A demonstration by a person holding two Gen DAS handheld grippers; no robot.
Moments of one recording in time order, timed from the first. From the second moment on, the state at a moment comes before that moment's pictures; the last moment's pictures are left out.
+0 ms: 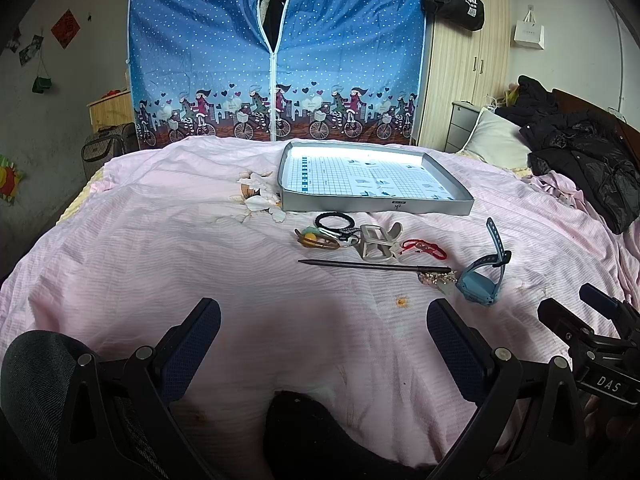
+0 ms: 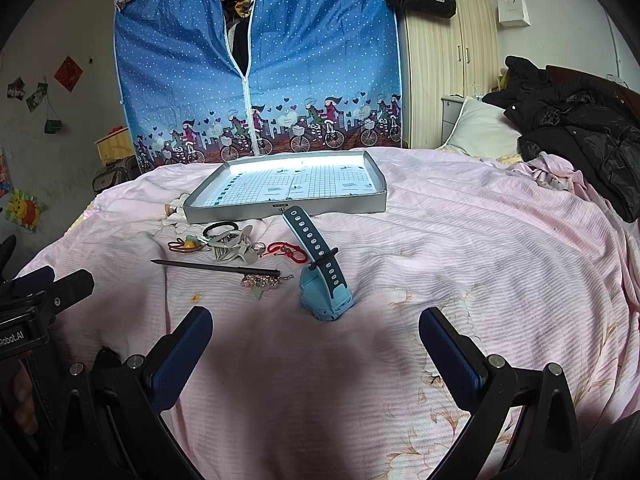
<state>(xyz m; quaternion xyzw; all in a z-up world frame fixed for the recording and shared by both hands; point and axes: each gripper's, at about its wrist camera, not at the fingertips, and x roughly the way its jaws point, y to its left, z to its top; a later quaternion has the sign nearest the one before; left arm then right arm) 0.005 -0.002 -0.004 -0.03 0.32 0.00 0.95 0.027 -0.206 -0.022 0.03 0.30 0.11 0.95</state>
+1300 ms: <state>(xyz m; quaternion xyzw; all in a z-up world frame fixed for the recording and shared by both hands) 0.040 -0.012 -0.007 0.00 0.37 -0.08 0.93 0.060 -0.238 -0.028 0.09 0.38 0.16 0.91</state>
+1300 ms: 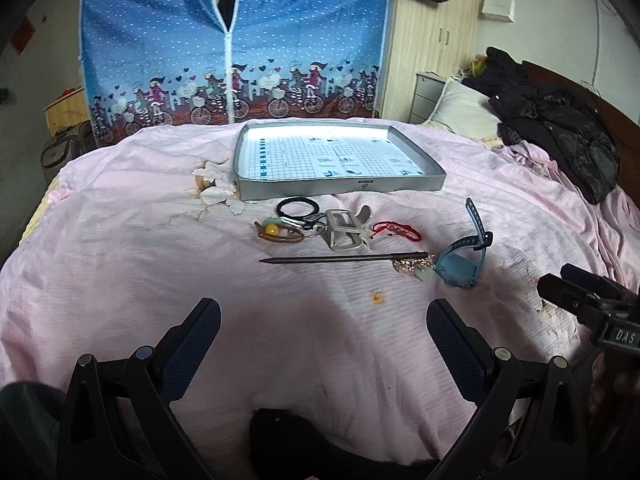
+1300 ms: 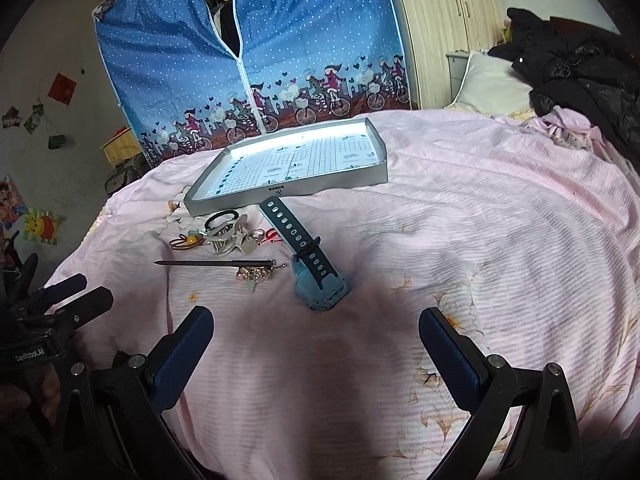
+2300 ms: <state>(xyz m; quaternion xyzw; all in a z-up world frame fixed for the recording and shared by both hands) 0.175 -0.059 -0.076 0.12 0.46 -0.33 0.81 0.158 -0.208 -0.081 -0.02 0.48 0.27 0.83</state>
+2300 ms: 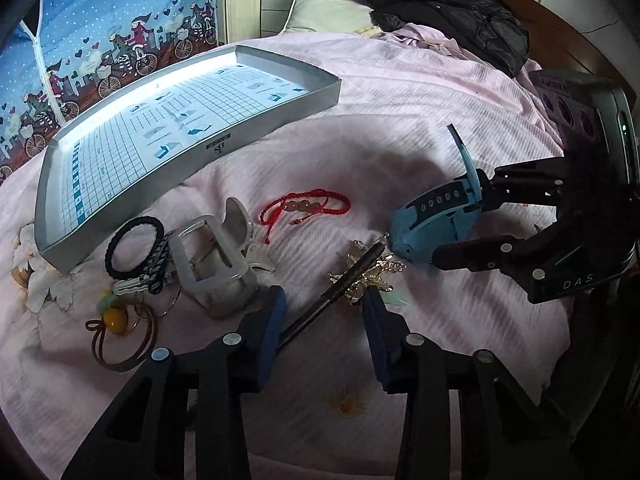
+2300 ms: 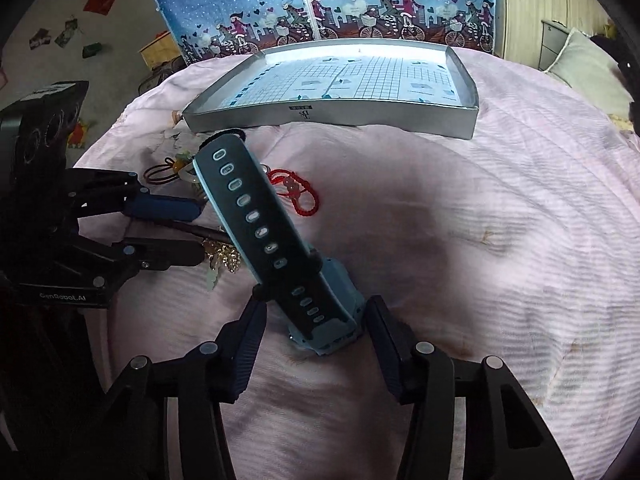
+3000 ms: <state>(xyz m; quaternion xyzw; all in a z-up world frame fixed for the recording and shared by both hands) 0.165 -0.063 -0.072 0.09 0.52 -0.31 0.79 0.159 -0.210 -0.094 -0.01 0.49 0.26 0.83</state>
